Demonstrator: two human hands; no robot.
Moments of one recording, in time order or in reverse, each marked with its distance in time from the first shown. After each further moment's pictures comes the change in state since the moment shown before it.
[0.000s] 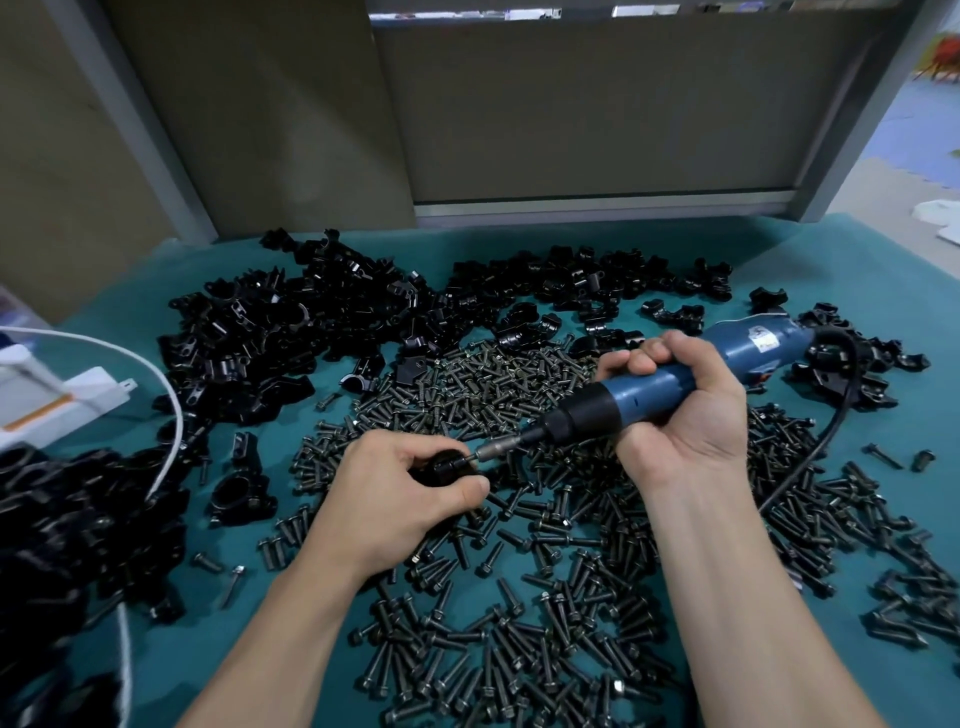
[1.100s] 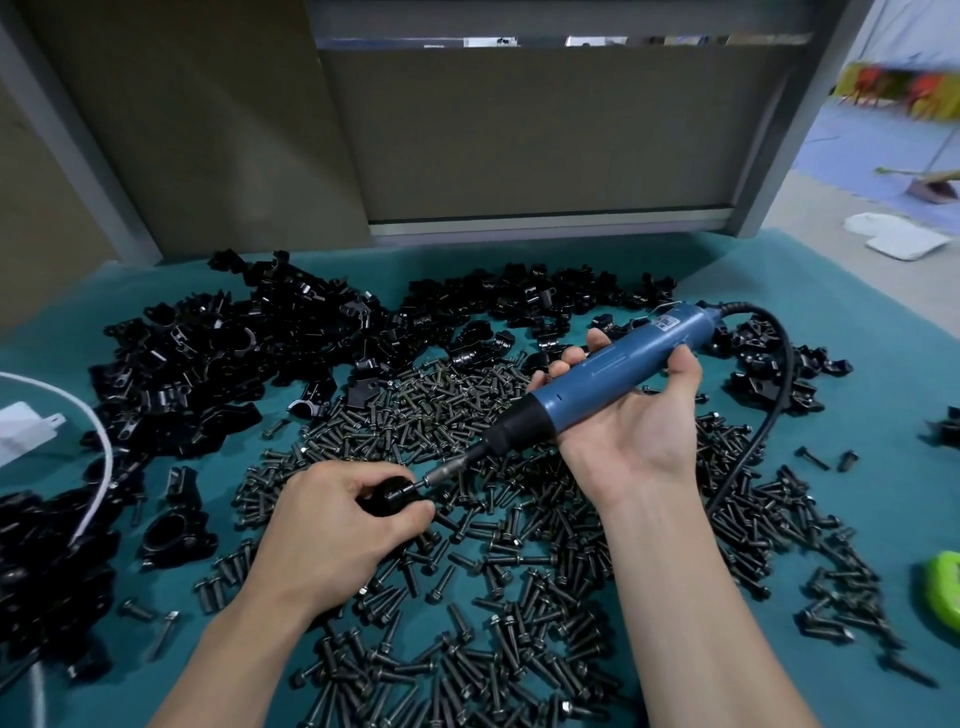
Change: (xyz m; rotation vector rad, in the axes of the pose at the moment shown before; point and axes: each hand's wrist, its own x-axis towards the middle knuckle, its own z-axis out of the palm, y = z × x) left_hand -0.001 -0.007 0.002 0.237 0.059 0.013; right_hand -0.003 -0.008 -0.001 -0.040 -0.036 0.093
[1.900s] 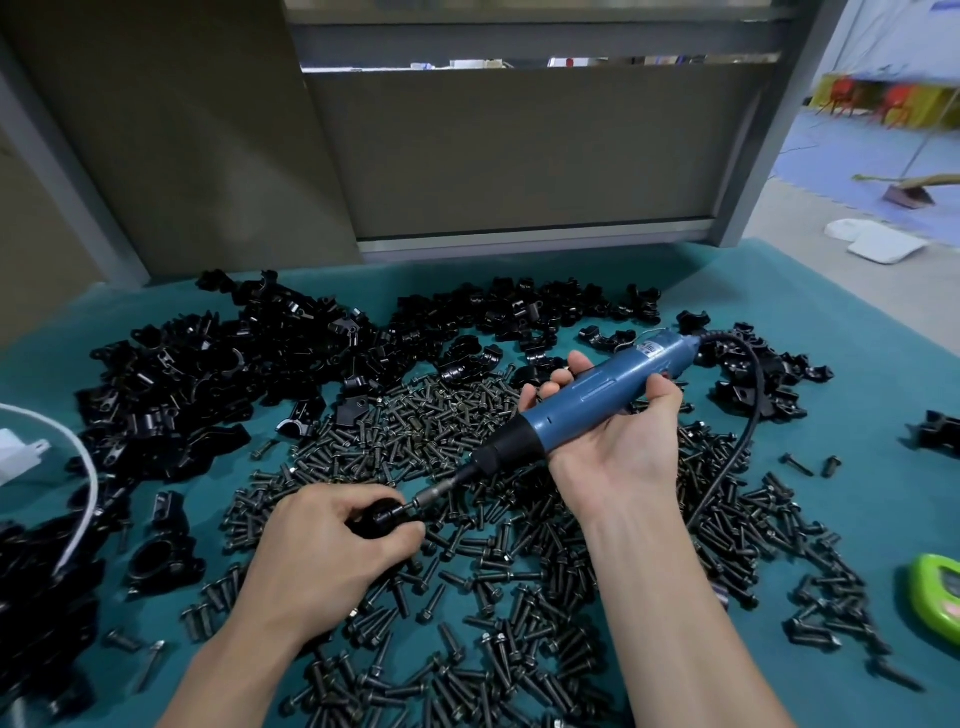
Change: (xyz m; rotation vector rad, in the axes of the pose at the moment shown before) left_hand 0.000 0.000 0.001 0.003 -0.023 -0.034; right_hand 0.002 0.005 0.000 0.082 0.105 0.002
